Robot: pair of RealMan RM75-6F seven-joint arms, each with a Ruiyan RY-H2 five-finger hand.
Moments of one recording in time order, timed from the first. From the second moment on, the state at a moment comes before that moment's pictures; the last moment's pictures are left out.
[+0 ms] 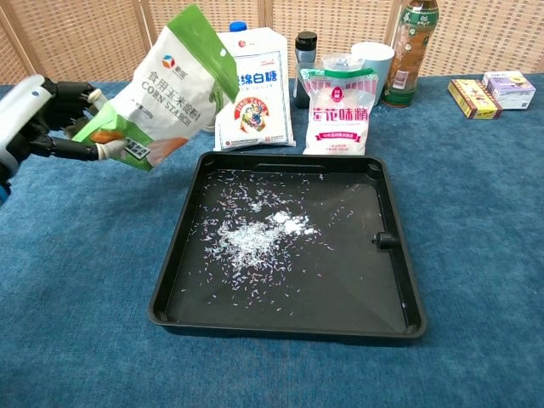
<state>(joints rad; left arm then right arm) -0.48 -1.87 -0.21 -1.03 1.37 1.38 -0.44 0.05 -1.05 0.08 -1.83 -1.41 1.47 -0.15</state>
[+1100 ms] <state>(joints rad) -0.39 -1.71 -0.10 -1.18 1.47 1.43 -0.30 0.05 -1.05 0.07 -1.84 -1.42 1.47 -0.16</state>
